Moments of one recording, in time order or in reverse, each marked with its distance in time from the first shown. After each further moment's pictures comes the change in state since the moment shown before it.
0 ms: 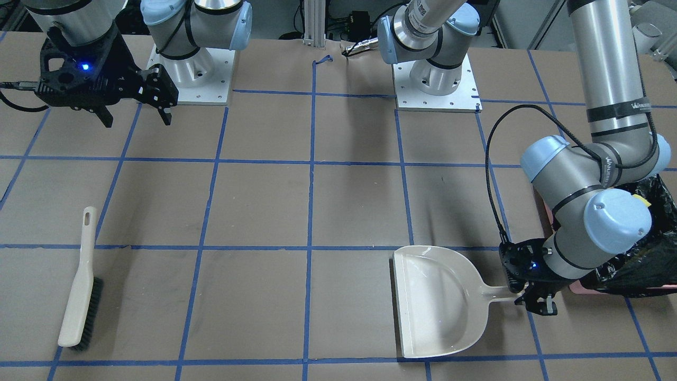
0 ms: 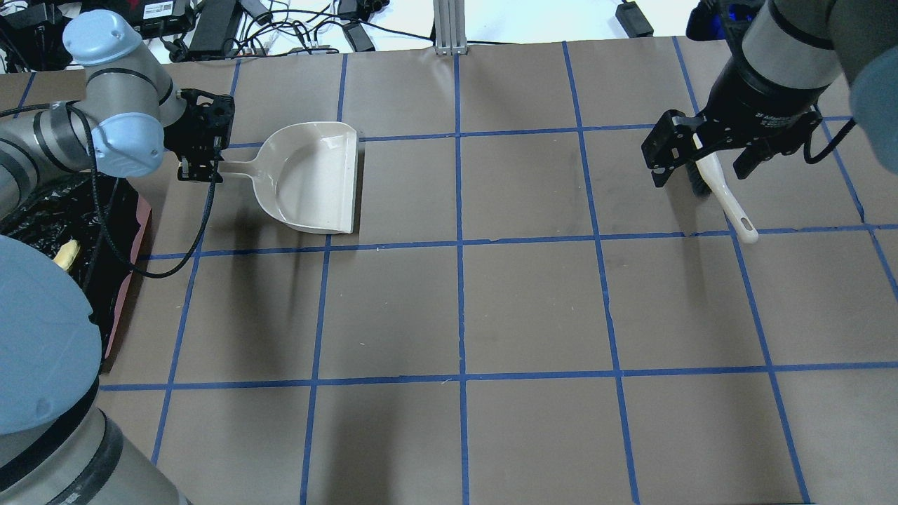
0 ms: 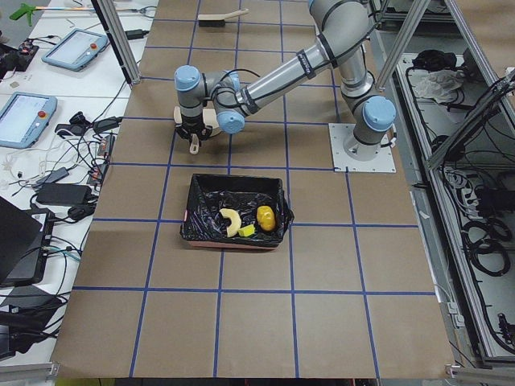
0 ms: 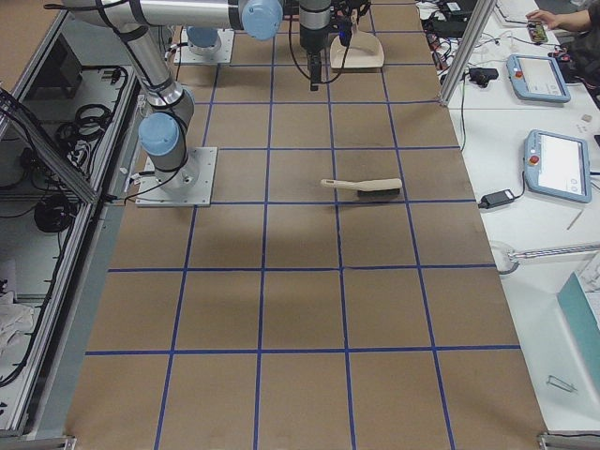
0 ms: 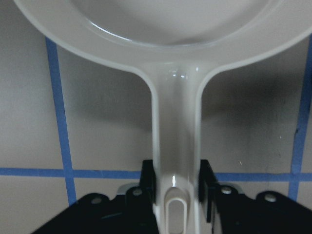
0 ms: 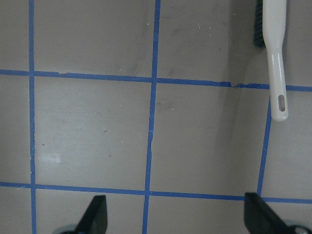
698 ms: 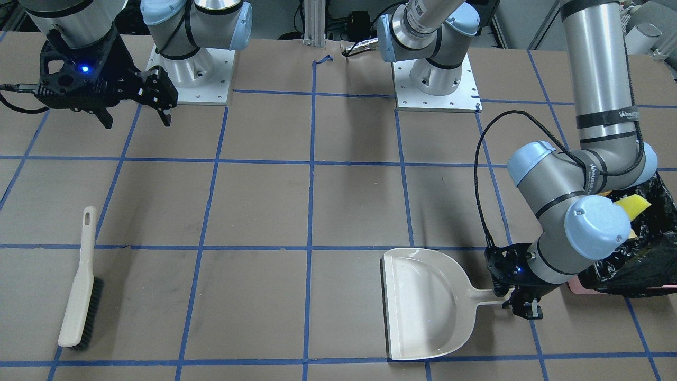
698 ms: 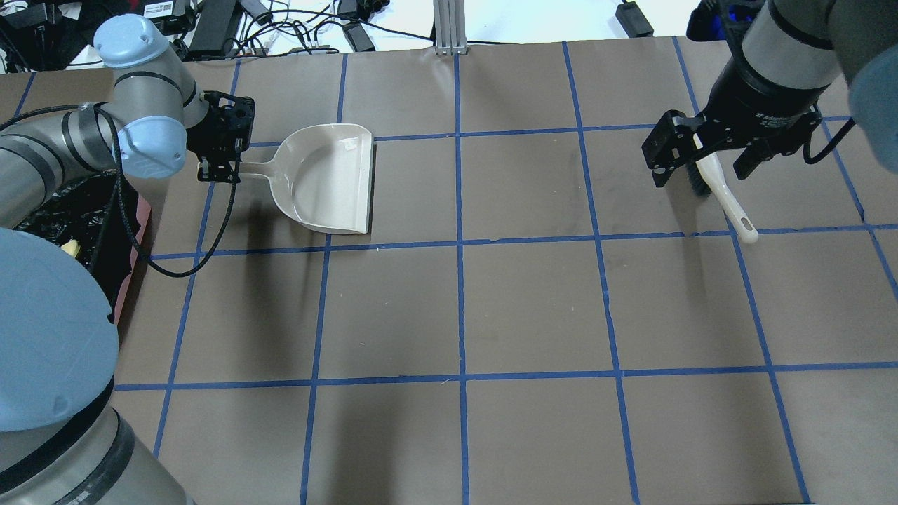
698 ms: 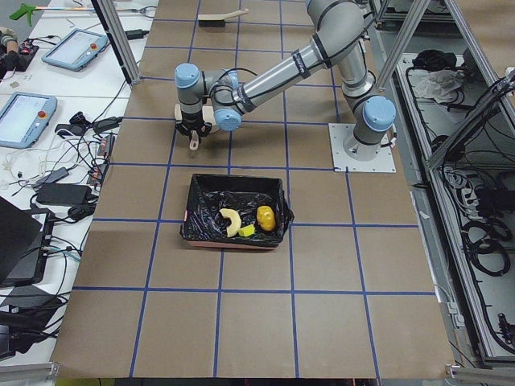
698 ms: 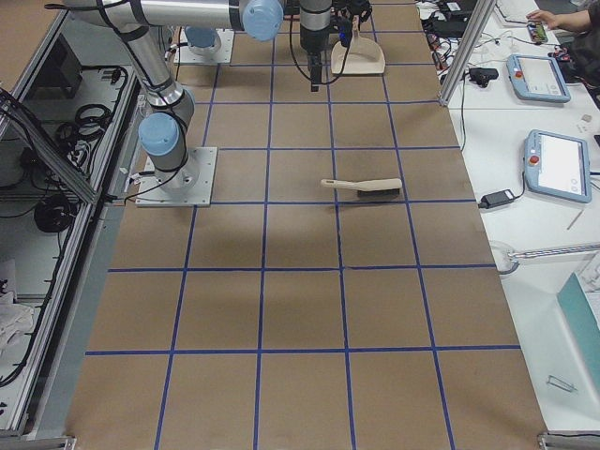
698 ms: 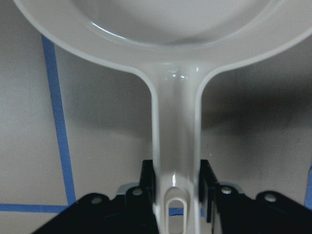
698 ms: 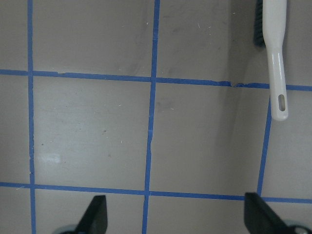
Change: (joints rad) left arm -0.027 -0.015 0.003 0.008 0.004 -0.020; right arm -0.002 0.003 0.001 0.001 -0.002 0.000
